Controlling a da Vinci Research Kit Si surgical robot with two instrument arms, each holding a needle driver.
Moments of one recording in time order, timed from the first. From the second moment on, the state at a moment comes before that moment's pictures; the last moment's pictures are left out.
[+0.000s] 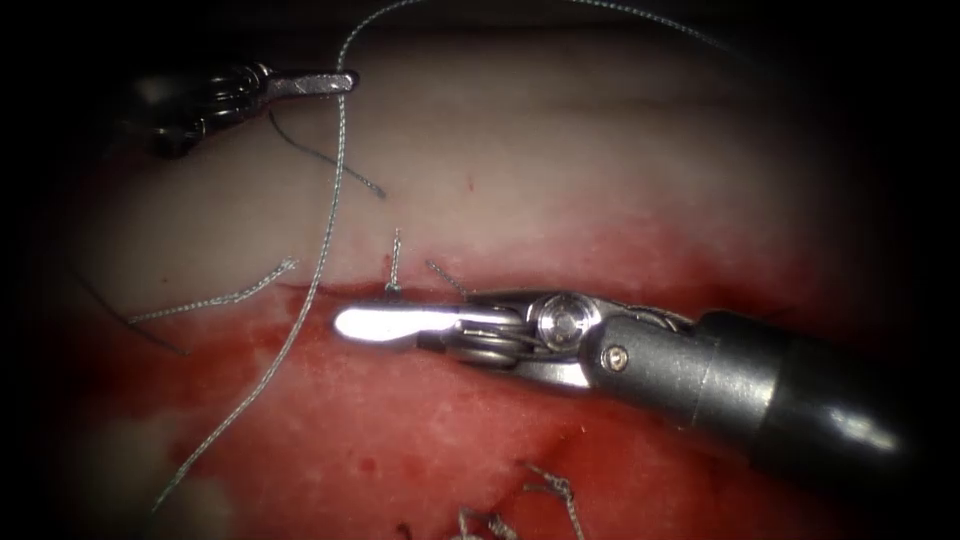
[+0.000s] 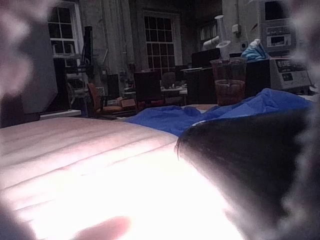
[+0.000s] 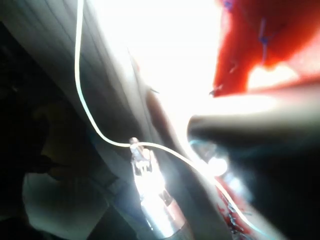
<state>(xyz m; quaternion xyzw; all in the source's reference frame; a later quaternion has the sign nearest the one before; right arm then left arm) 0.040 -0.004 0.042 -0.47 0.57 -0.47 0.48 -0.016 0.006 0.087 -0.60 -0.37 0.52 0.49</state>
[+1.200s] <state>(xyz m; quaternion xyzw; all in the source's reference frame) 0.043 -0.005 0.044 -0.52 0.60 -0.38 0.47 -0.017 0.005 0.087 -0.60 -0.36 0.52 0.50</state>
